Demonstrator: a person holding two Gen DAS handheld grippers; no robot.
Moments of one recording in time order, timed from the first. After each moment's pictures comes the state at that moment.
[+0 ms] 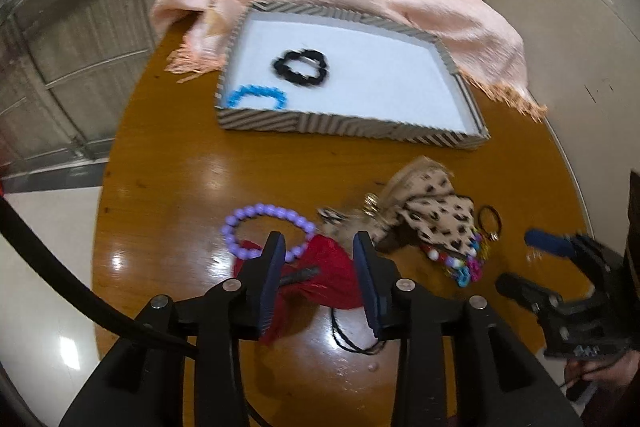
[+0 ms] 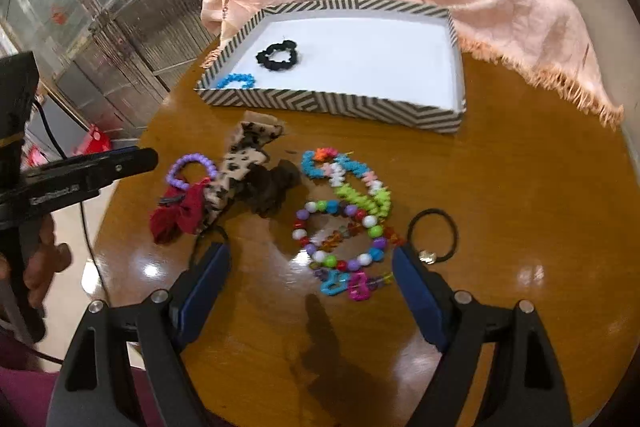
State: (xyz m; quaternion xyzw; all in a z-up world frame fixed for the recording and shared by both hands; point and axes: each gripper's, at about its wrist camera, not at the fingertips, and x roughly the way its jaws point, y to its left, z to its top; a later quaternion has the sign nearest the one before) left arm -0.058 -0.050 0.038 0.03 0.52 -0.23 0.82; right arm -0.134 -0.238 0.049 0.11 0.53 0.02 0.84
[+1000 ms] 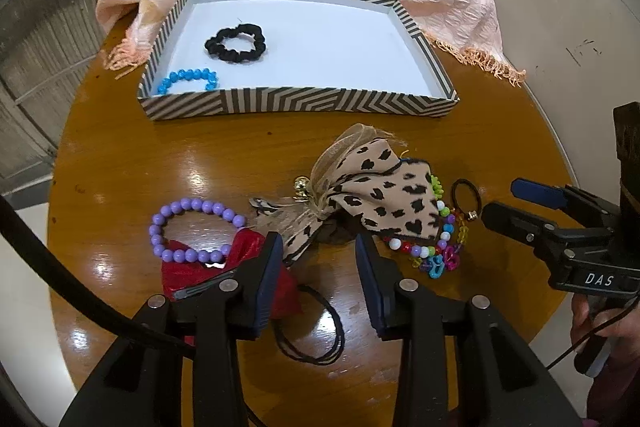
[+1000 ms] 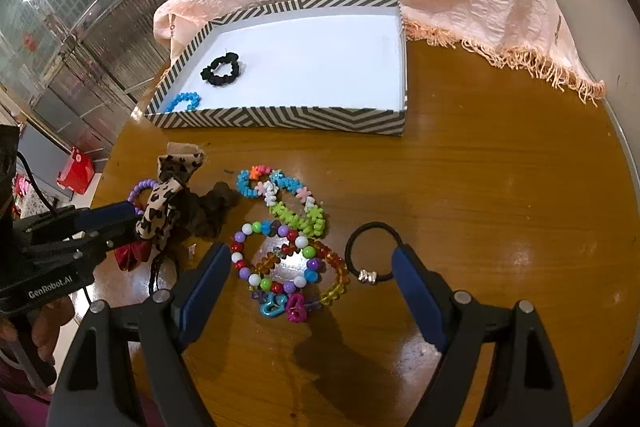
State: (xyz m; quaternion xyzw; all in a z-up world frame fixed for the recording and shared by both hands) left arm -0.066 -0.096 0.015 0.05 0.54 -0.27 0.79; right arm -0.121 -0.282 0.036 0.15 0.54 -0.02 0.83
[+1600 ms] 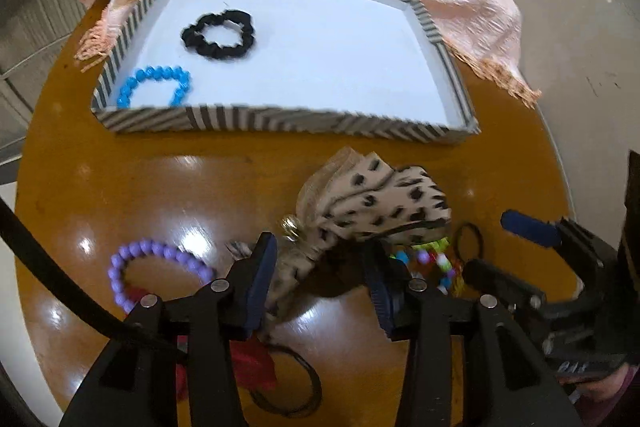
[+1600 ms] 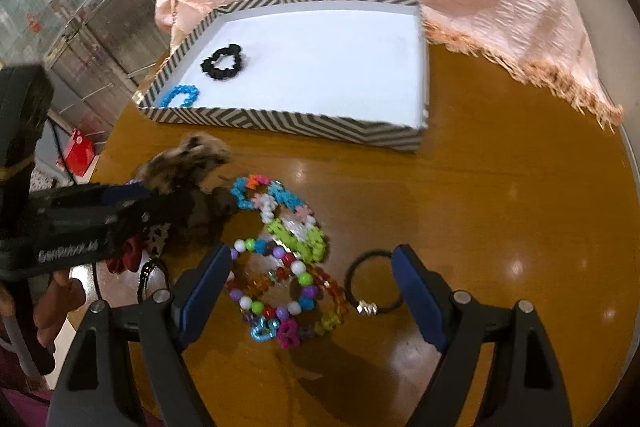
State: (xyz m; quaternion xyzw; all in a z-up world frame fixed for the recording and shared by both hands) left arm -0.012 -0.128 -0.003 0.02 0.58 -0.25 0.77; right arm -0.091 -0.279 0.025 0.11 0.55 0.01 0.83
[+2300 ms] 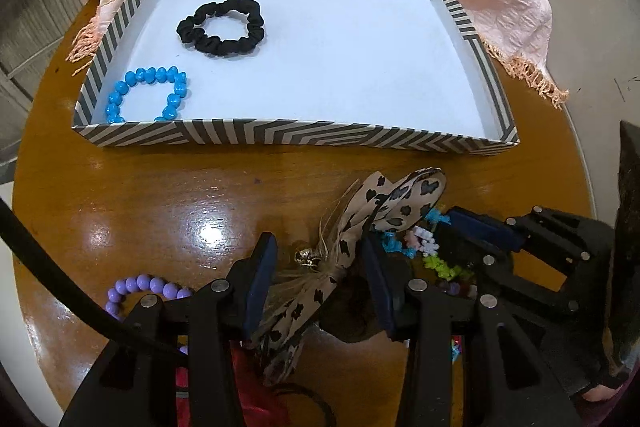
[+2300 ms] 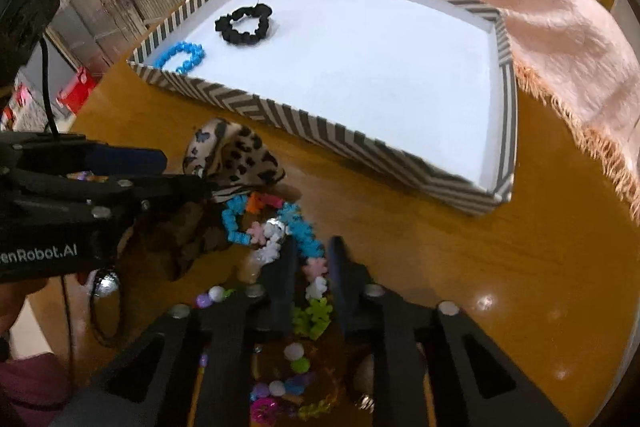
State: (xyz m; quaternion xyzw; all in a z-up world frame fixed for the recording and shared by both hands) left arm 0.007 -0.143 -0.022 0.04 0.60 -0.23 0.76; right arm -0.037 -0.251 -0.019 0.00 0.57 0.06 0.82
